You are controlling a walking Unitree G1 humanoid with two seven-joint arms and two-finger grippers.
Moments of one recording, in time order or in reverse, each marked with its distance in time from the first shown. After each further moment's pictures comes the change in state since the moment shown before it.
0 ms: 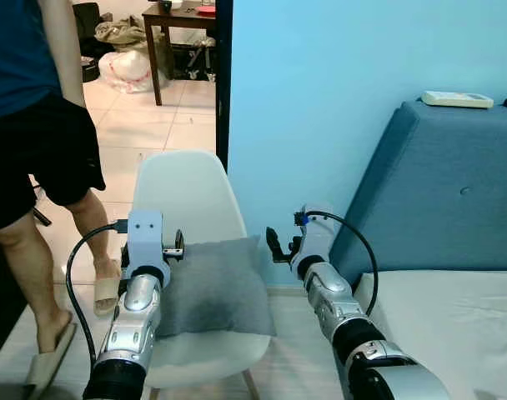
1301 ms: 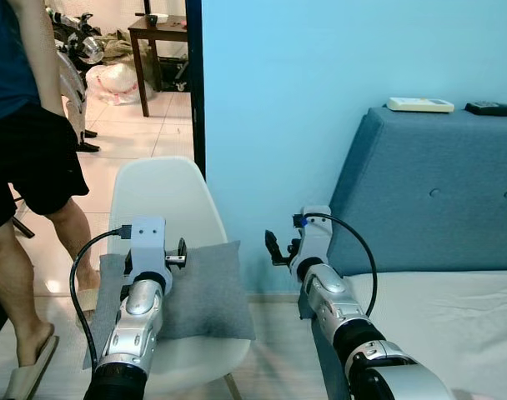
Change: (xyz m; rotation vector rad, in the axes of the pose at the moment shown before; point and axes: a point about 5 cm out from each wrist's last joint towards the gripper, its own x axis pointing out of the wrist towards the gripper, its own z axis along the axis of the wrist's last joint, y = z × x) left arm 0.000 -0.003 -0.009 0.007 0.060 -0.021; right arm 0.000 -0.001 -0.001 0.000 0.015 0.008
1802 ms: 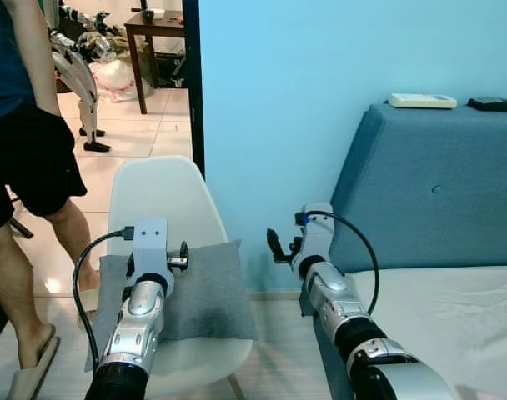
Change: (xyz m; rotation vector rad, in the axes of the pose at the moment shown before) left arm 0.001 -0.001 -0.003 -0.005 0.027 -0.005; right arm 0.001 -0.004 0.004 -0.005 -0.008 -0.011
